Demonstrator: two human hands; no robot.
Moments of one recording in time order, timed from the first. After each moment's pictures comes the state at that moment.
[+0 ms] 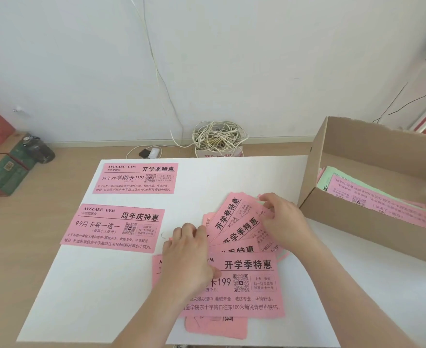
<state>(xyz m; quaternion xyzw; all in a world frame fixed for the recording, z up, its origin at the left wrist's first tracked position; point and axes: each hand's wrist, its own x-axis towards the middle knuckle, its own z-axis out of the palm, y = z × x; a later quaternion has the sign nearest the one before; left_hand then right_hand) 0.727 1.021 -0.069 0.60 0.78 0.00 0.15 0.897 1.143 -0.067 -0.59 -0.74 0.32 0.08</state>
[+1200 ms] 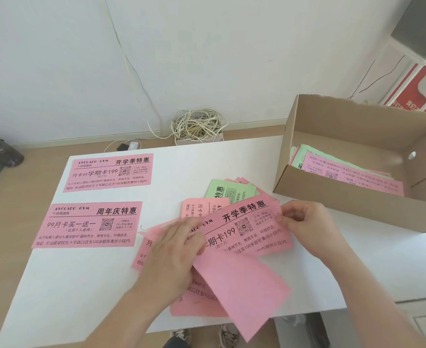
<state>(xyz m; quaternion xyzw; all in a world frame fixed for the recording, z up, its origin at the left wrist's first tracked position) 0.722 1.000 -0.088 0.78 0.60 0.15 0.04 0.975 1.101 -0.054 -0.63 -0.59 0.47 0.21</state>
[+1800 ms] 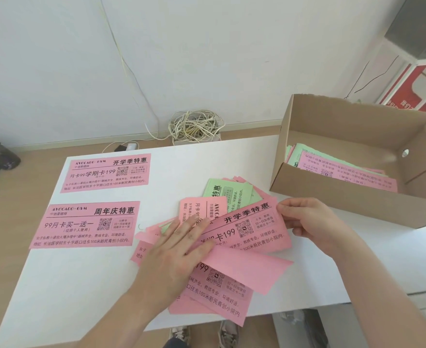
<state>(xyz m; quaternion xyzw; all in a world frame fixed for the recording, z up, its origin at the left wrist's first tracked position) 0.717 0.991 -0.098 0.83 0.54 0.14 -0.02 0.984 1.113 -0.044 -0.59 -0.48 0.62 0.18</state>
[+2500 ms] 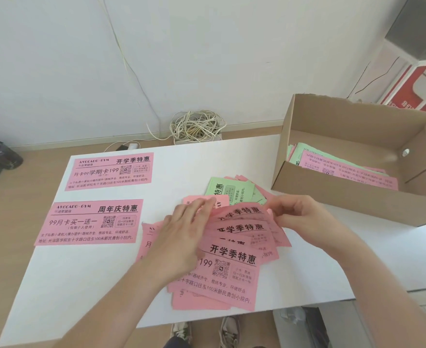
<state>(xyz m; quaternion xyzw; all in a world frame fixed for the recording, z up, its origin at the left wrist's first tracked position) 0.728 1.022 -0.071 0.76 0.64 0.04 0.13 0.976 1.098 -0.027 -0.48 -0.65 0.57 0.15</state>
